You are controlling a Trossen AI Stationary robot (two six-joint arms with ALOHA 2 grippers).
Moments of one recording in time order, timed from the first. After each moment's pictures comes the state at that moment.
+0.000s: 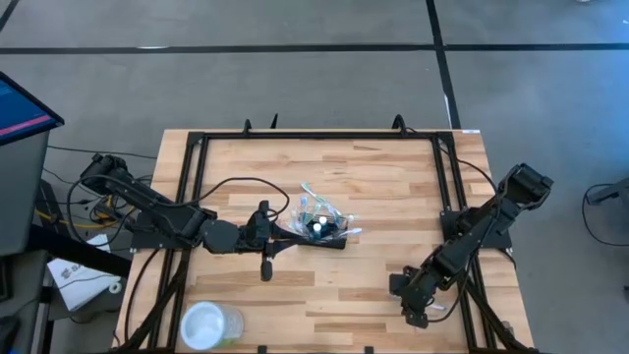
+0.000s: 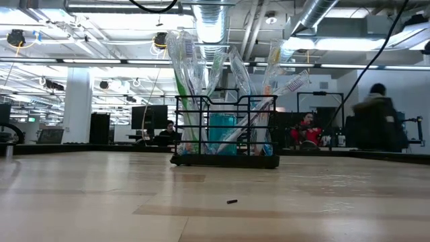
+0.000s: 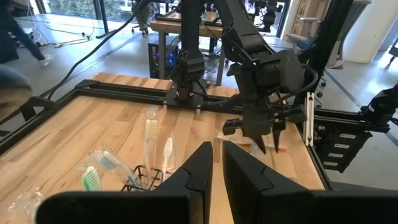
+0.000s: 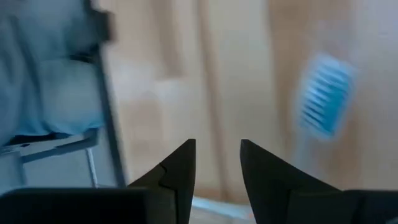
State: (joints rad) left arm -0.47 1.26 0.91 0.12 -0.58 -0.22; right arm 0.79 1.49 0.64 -0.17 -0.13 1.03
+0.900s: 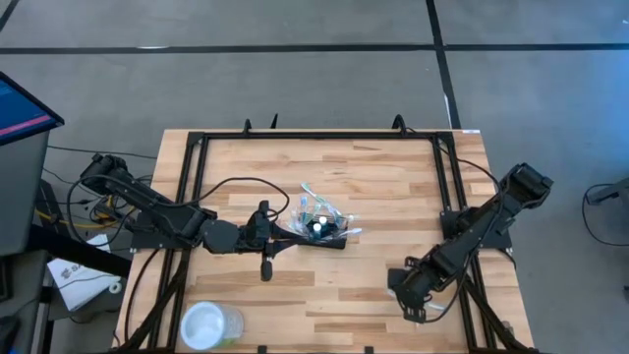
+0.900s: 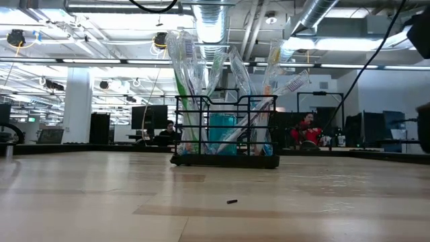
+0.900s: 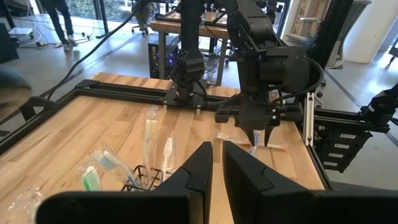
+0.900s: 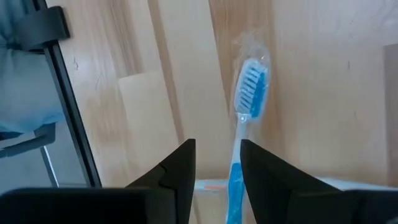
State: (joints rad) left arm -0.47 1.26 0.91 0.12 -0.58 -0.22; right arm 0.75 1.49 0.80 -0.54 -0.11 0.97
